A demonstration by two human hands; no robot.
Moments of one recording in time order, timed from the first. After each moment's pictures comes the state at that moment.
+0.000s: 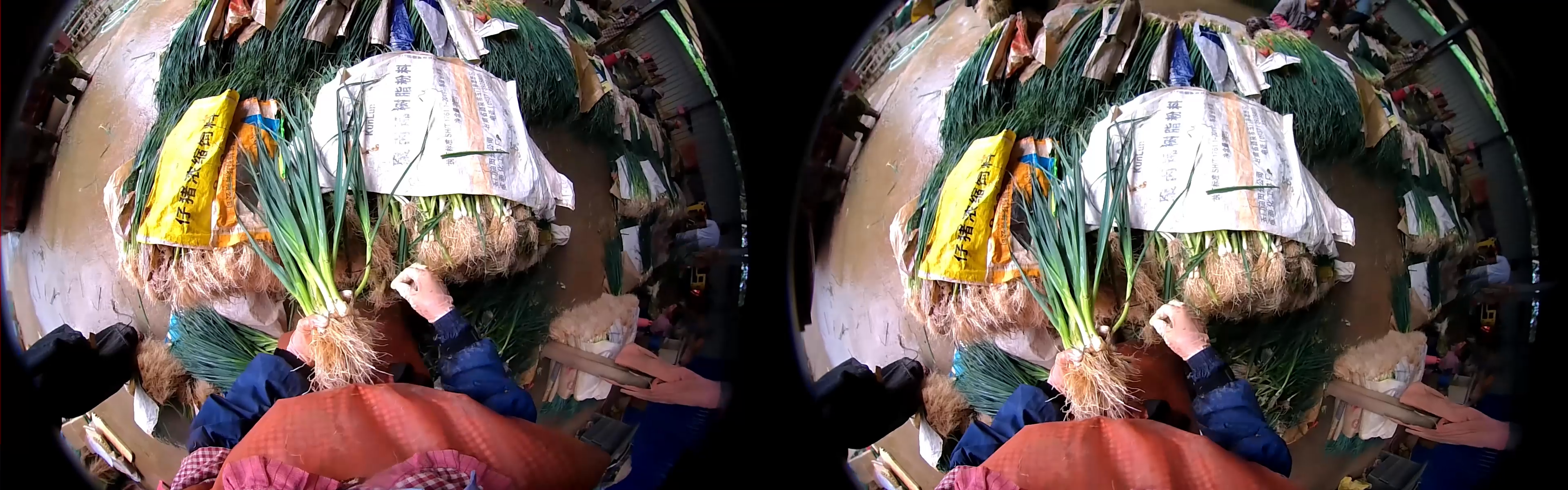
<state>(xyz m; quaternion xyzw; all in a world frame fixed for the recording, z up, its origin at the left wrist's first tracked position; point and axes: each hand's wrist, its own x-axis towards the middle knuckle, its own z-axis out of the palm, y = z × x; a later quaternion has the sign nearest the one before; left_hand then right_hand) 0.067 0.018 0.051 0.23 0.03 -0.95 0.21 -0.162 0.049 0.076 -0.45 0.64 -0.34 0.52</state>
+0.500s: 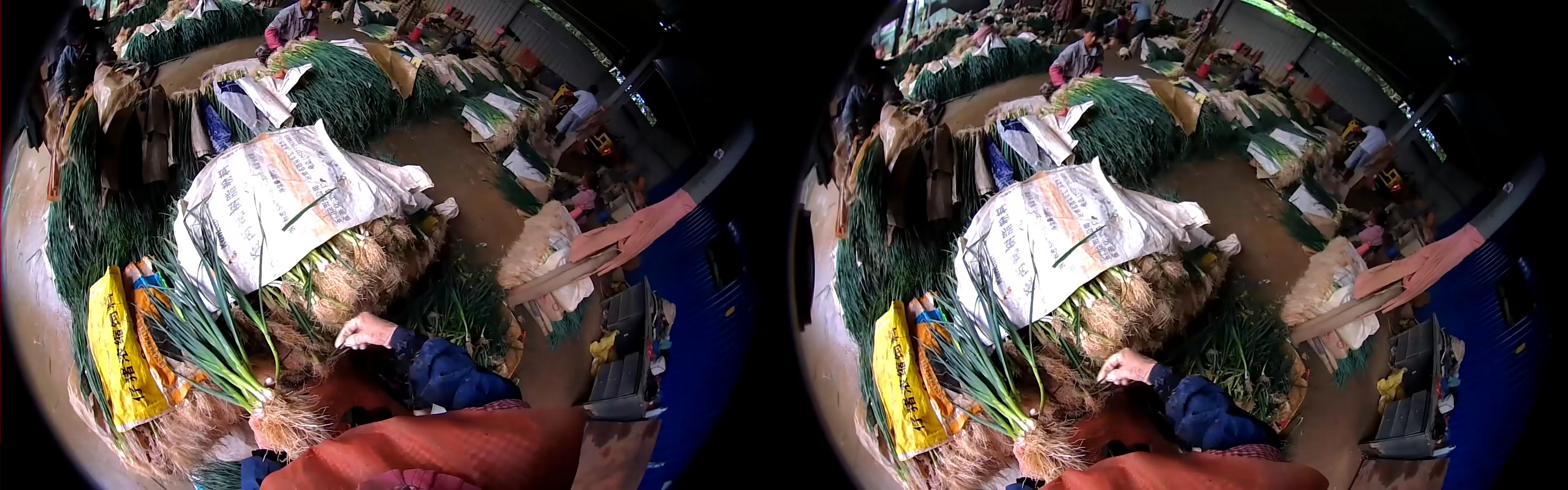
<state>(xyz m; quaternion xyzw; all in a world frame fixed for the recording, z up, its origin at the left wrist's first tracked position) 0.030 0.005 0.036 0.29 -0.03 -0.95 0.09 -0.238 0.144 0.045 -0.31 0.64 -0.40 0.58</state>
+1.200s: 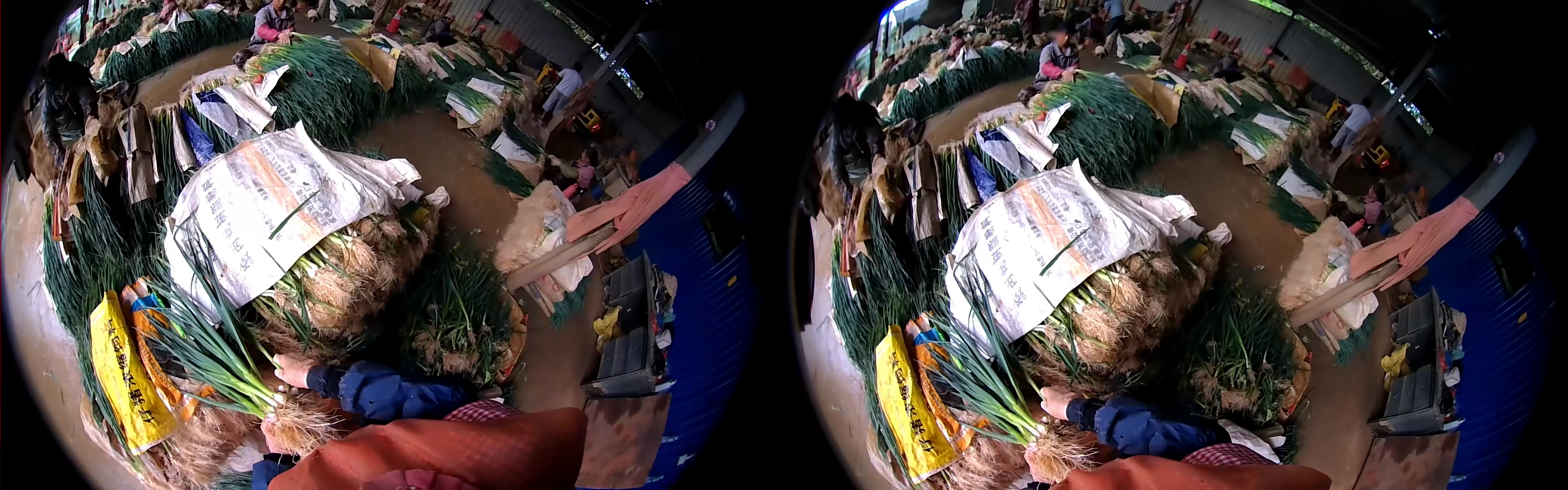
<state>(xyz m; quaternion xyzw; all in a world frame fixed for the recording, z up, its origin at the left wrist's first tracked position) 0.025 0.005 0.040 0.32 -0.06 -0.94 0.03 -0.107 0.037 -0.017 -0.38 0.84 -0.23 0.30</state>
